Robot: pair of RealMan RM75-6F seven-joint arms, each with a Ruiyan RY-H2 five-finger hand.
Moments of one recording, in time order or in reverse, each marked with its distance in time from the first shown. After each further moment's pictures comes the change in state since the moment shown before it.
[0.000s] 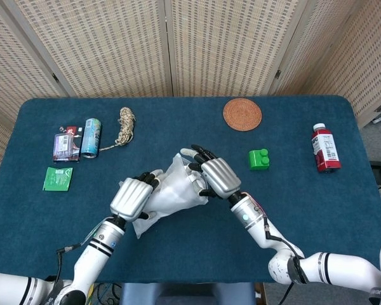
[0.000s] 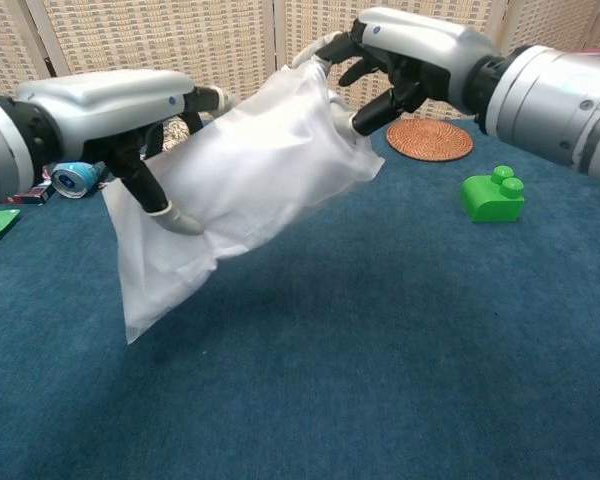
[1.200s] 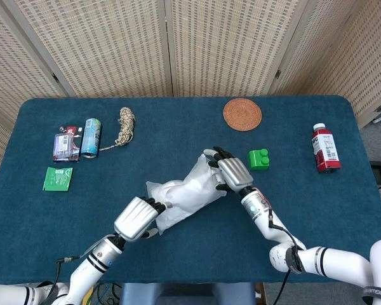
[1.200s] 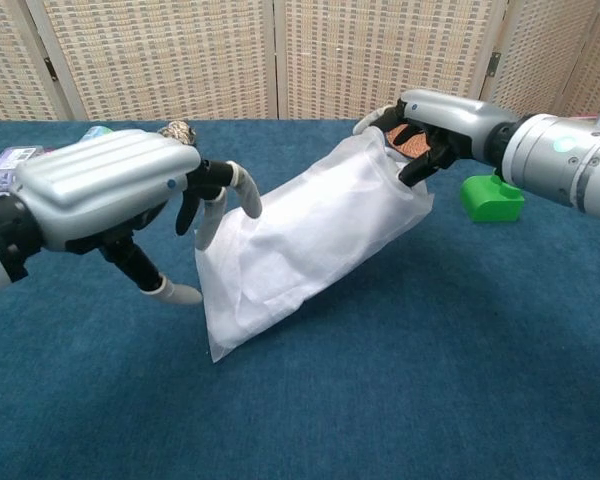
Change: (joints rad) left arm 0.123 -0.080 0.156 0.230 0.480 -0.039 -0.197; right arm 0.003 -0.037 -0.055 0.197 0.144 -0.069 -0.001
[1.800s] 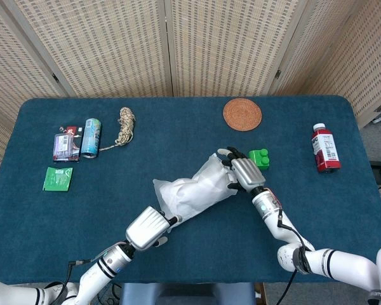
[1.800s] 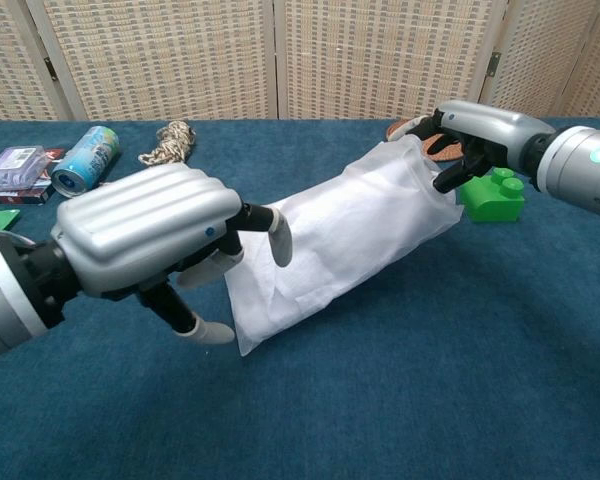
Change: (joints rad) left arm 0.024 -0.101 -0.003 0.116 0.140 -0.037 -0.033; right arm -0.047 0.017 -0.014 0.044 -0.011 -0.002 0.065
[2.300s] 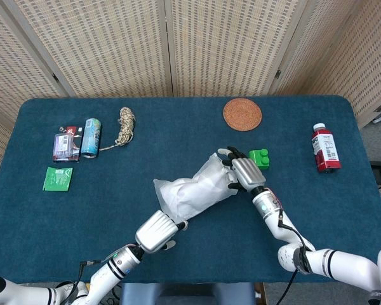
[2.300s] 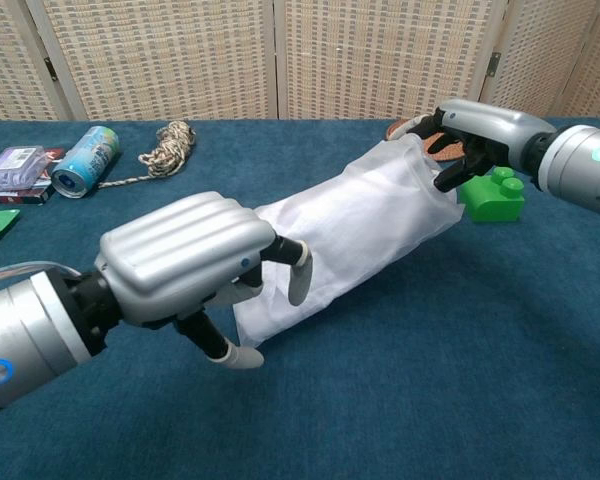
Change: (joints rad) left arm 0.010 -0.093 -0.024 0.092 0.017 -0.056 -0.024; right arm -0.005 0.001 0.006 -0.001 -0.003 -0.005 0.004
